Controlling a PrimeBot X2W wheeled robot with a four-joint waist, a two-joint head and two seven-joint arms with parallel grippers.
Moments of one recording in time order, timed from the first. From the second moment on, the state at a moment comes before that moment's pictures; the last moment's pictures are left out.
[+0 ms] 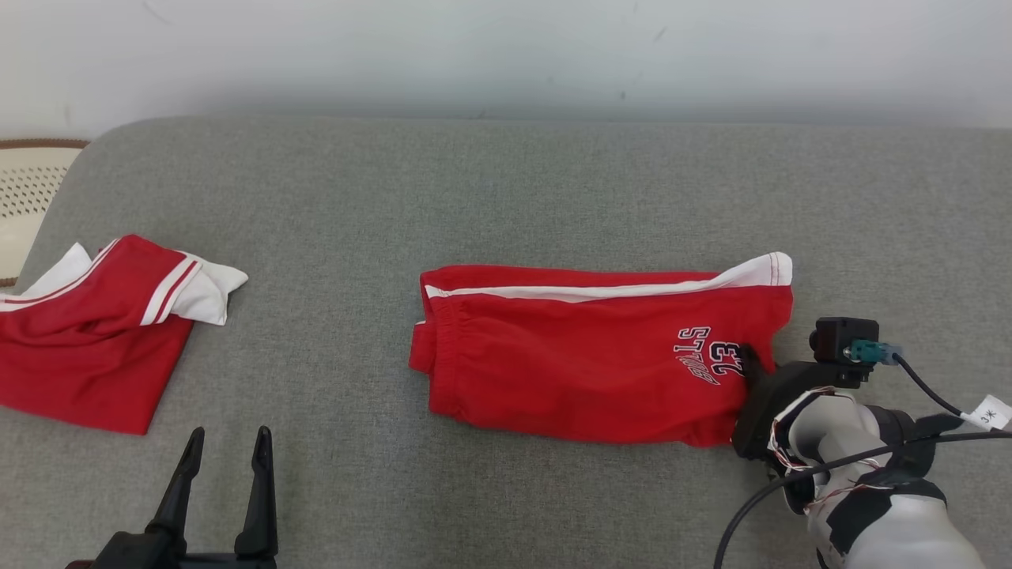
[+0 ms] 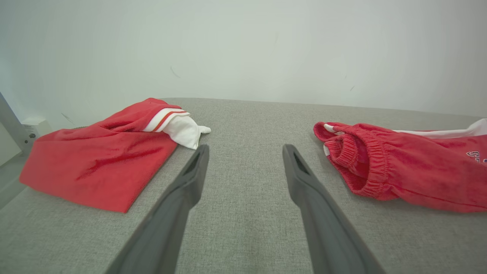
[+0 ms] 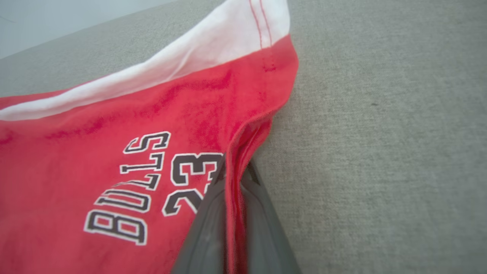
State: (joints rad) left arm -0.08 0.05 0.07 0.03 -0.07 -0.06 -0.26; right arm -0.77 -0.20 0.50 1.15 0.59 0.13 -0.14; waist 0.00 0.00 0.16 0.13
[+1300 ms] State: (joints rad) left arm -0.03 0.05 0.04 0.04 -0.08 -0.06 -0.26; right arm -0.73 -0.36 0.82 0.56 1.22 0.13 0.01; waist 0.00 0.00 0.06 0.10
